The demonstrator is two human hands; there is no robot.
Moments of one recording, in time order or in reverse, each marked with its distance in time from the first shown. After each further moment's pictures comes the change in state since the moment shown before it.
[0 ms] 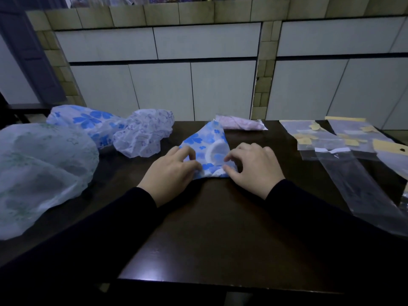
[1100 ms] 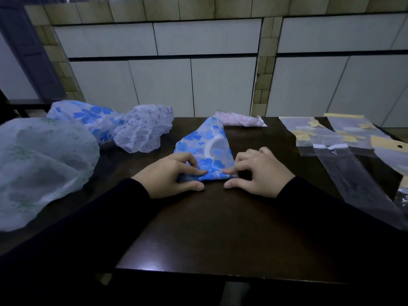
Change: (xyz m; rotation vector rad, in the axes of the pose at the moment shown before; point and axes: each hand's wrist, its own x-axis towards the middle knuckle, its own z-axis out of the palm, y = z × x) left_hand -0.007 -0.011 -0.007 -0.405 -0.301 -0.038; right_hand -0.015 0.019 -0.013 0.133 -0.222 -0.232
